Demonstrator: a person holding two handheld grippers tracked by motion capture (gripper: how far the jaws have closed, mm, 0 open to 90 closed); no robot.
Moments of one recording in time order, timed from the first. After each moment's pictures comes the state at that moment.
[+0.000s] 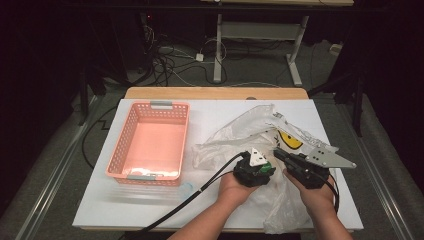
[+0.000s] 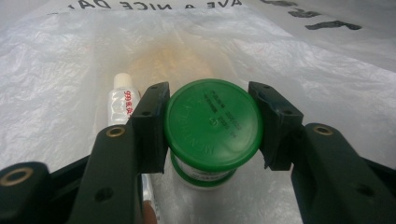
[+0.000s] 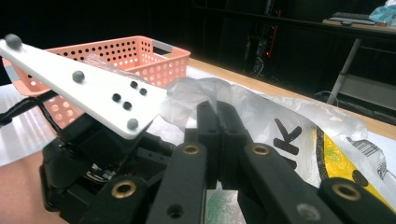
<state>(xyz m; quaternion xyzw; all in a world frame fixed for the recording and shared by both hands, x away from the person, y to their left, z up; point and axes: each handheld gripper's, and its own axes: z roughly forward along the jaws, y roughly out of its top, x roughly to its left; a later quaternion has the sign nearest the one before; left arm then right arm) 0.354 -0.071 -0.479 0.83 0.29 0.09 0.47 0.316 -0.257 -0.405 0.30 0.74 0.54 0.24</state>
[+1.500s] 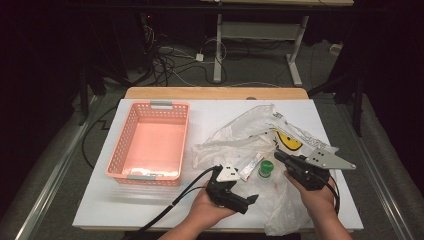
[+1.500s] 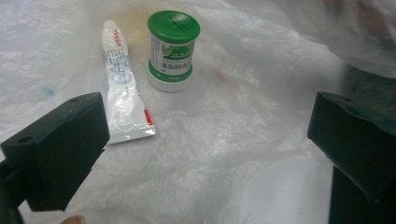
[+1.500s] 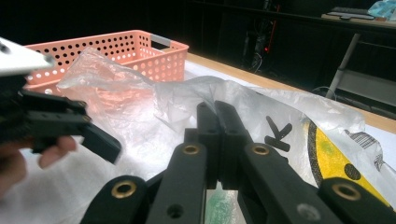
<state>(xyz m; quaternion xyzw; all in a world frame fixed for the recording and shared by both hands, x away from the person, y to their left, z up) 0.298 0.011 -0.459 0.83 0.27 0.02 0.49 0.313 -0.259 -0.409 0.31 0.75 0.53 0.24</state>
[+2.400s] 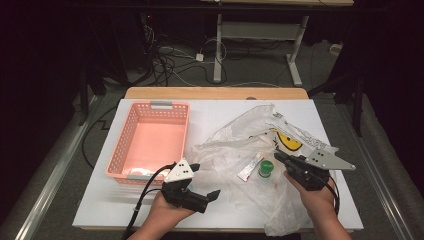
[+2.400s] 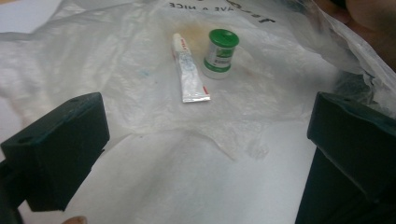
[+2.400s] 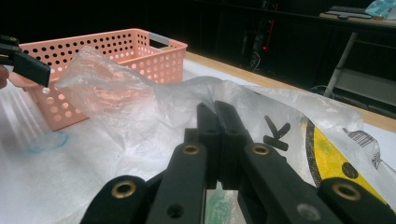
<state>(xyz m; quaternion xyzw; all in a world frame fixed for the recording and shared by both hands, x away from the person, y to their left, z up) 0.279 0.110 -0.424 0.81 0.31 0.07 0.50 0.313 -0.259 -0.409 0.31 0.75 0.53 0.25</state>
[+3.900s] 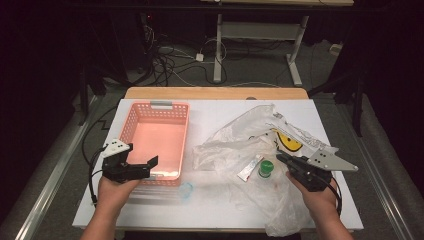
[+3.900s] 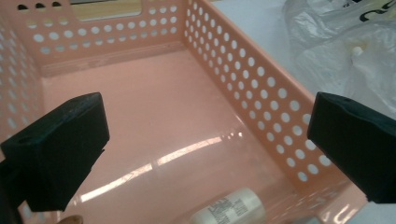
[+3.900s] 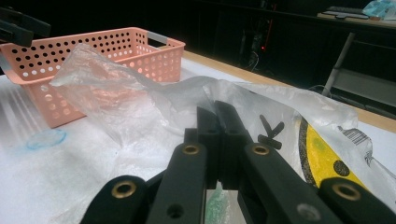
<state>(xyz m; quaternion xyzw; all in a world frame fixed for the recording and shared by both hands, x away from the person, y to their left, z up) 0.315 0.251 -0.424 0.74 0.48 0.18 0.44 0.311 -0.263 -0.409 0.31 0.75 0.53 0.25</state>
